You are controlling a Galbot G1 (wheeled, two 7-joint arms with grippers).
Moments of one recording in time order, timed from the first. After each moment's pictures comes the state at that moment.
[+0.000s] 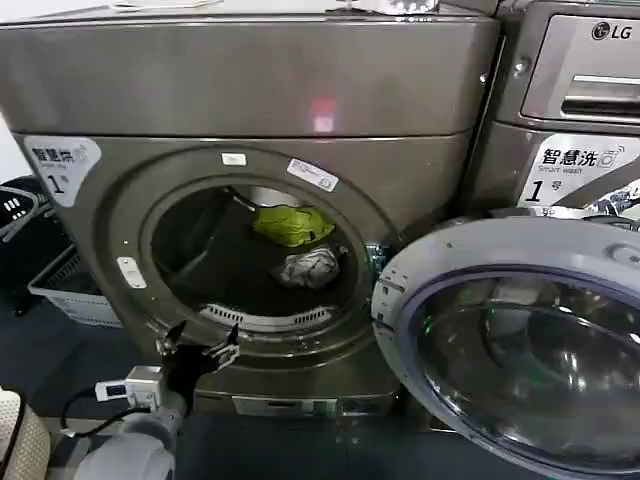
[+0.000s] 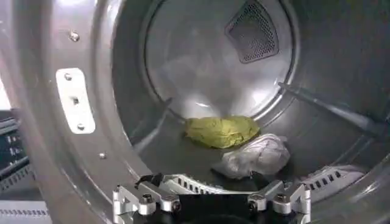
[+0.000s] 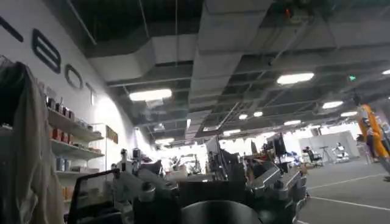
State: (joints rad) left arm 1.36 -1.47 -0.59 -2.33 -0.02 0.74 0.05; right arm -1.72 1.14 2.55 1.52 0.67 -0.18 0.02
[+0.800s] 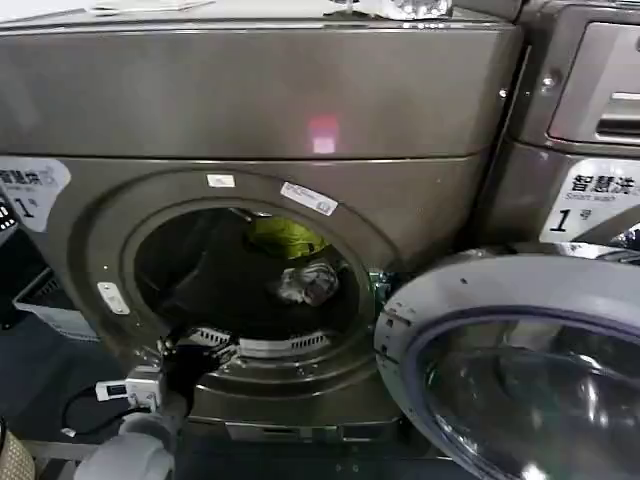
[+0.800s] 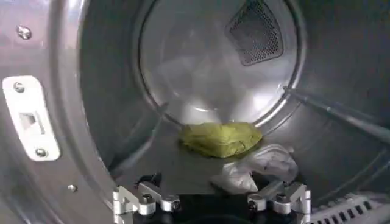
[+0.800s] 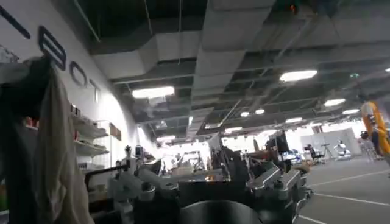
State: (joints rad) left arm 1.35 -1.46 -0.59 -2.33 -0.02 0.74 0.05; right arm -1.72 1.13 2.55 1.51 0.67 -0.18 0.02
